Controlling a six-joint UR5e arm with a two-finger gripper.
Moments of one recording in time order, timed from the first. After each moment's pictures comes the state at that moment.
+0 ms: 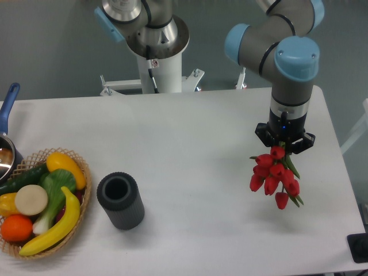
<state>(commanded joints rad) 2.72 -1.91 -1.59 -1.00 1.55 1.12</state>
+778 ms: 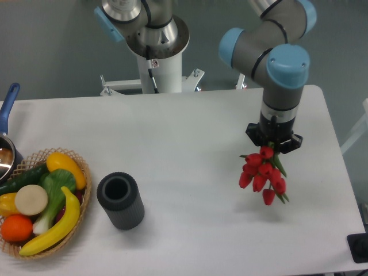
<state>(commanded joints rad) 2.70 -1.90 -1.68 -0.99 1.56 1.12</state>
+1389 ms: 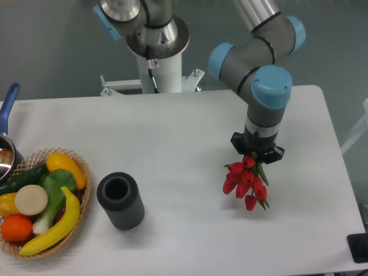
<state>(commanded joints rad) 2.65 -1.96 -1.68 -0.98 1.56 1.09</state>
